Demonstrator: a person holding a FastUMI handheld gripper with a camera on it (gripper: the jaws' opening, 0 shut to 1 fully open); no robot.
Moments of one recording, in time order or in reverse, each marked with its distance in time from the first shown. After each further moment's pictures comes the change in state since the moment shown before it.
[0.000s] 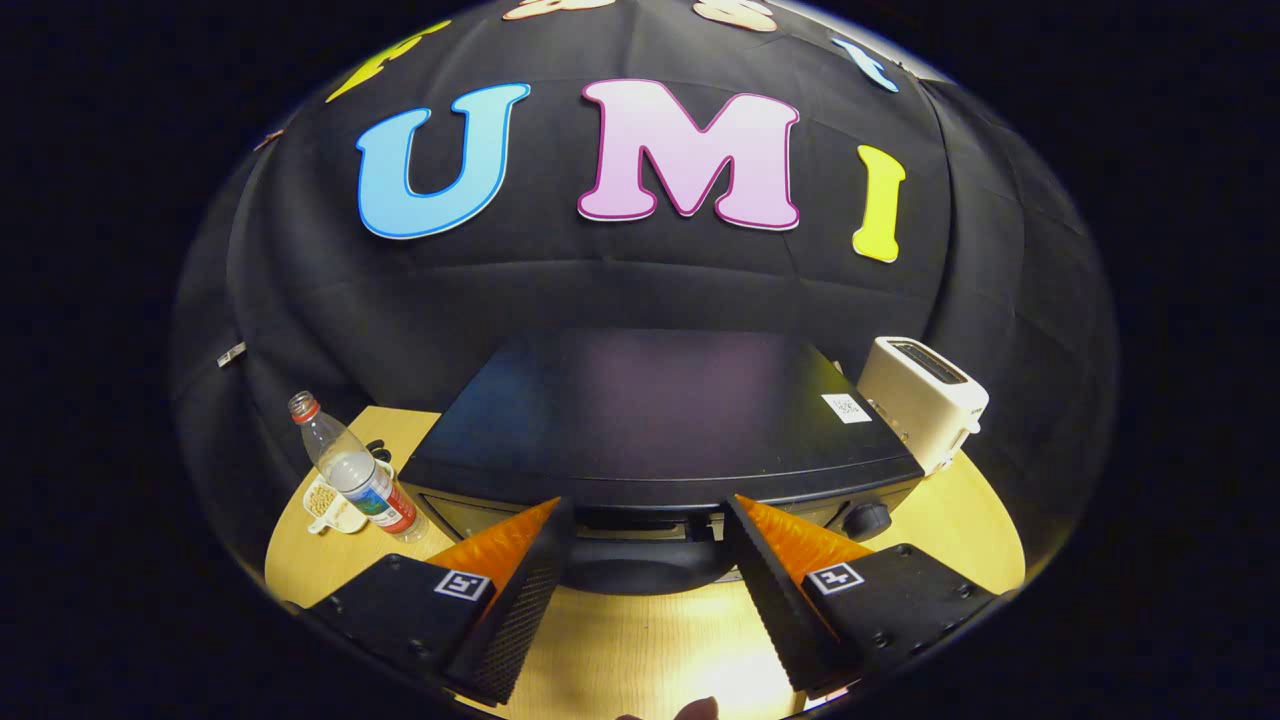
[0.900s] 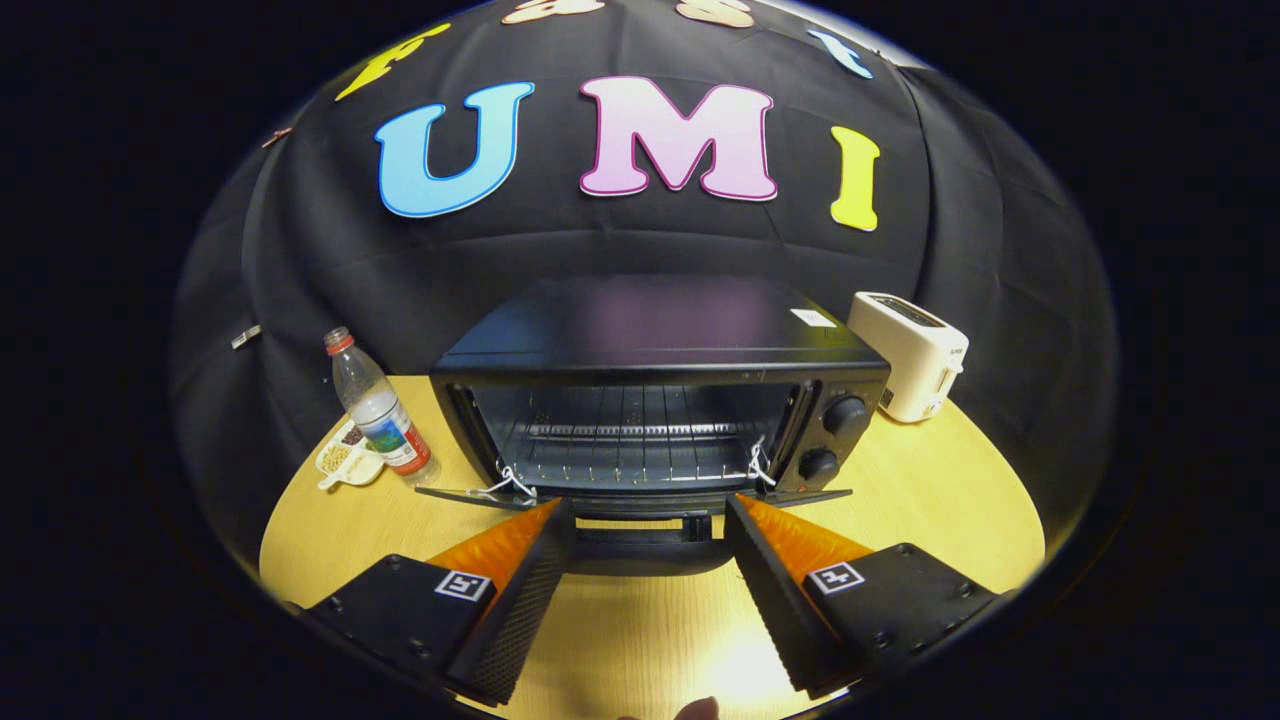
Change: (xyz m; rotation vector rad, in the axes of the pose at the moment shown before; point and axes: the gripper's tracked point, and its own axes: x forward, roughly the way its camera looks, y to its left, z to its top) arm -0.062 -0.007 -0.076 0.000 0.036 0.008
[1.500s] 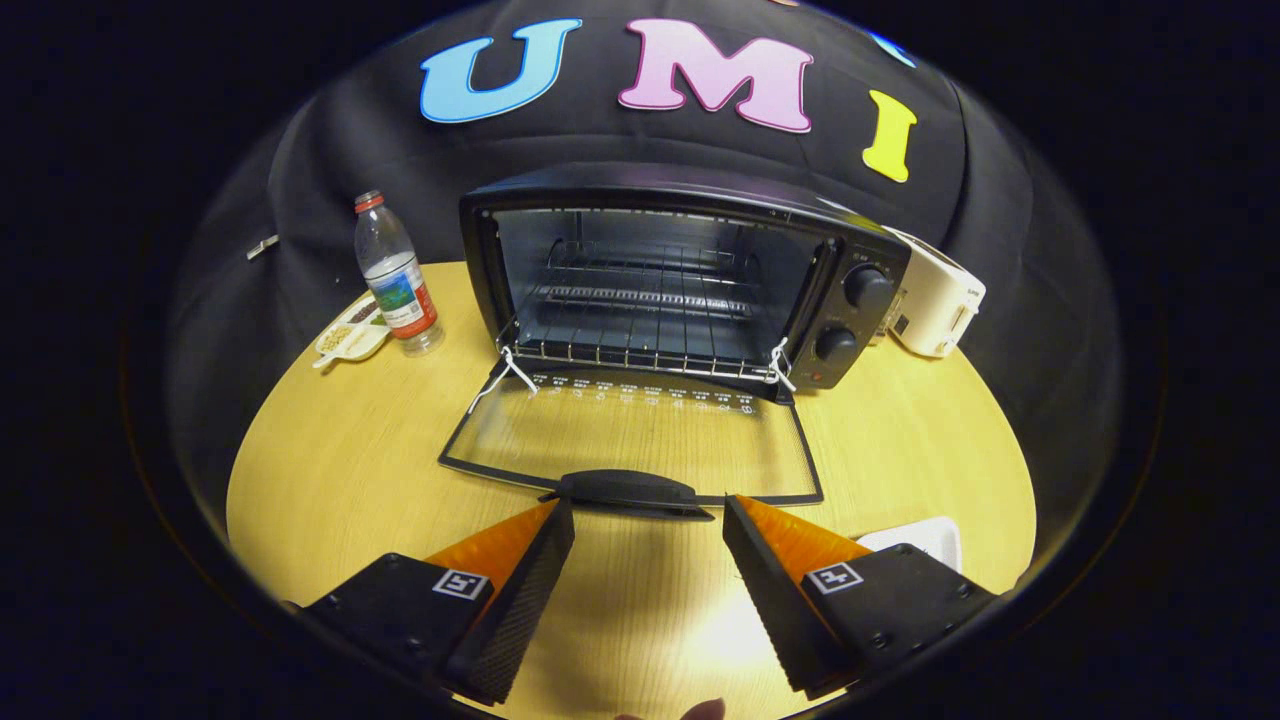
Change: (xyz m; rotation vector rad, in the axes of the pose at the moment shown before) arm -0.031 -0.006 -0.104 -0.096 0.236 0.036
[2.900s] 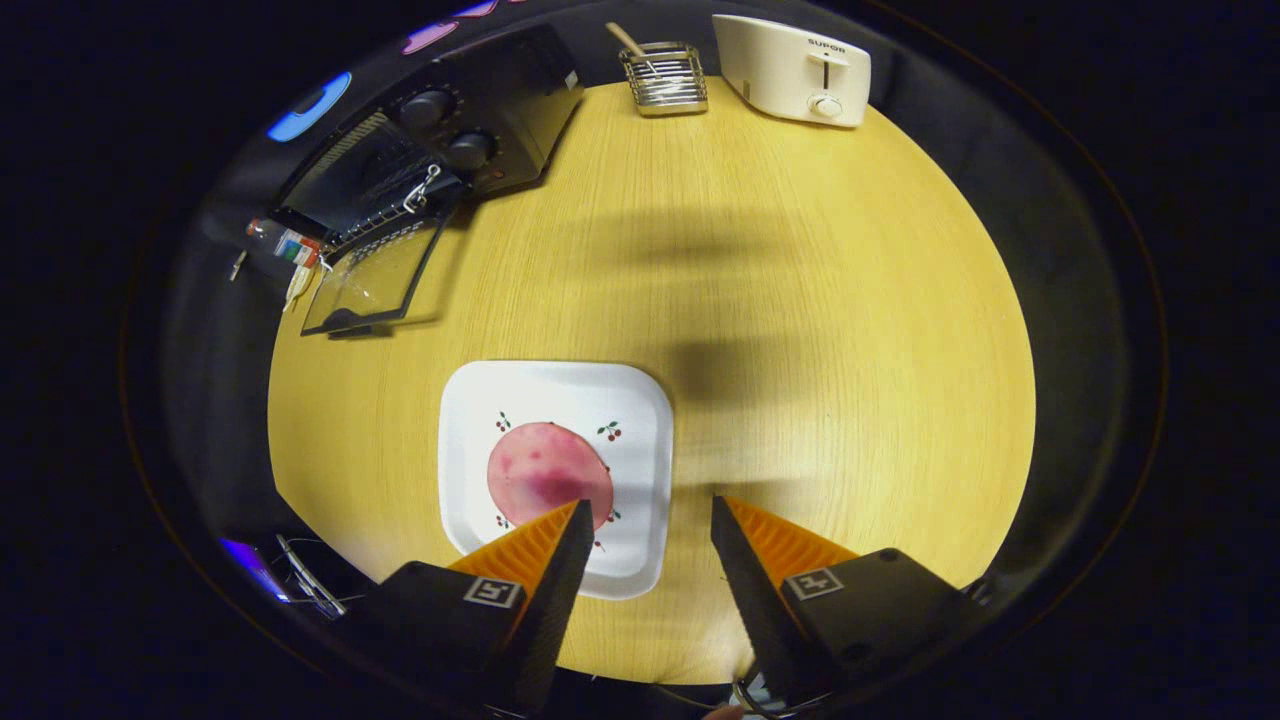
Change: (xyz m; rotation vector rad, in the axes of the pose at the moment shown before) arm -0.030 -0.286 -0.114 0.135 0.617 0.134
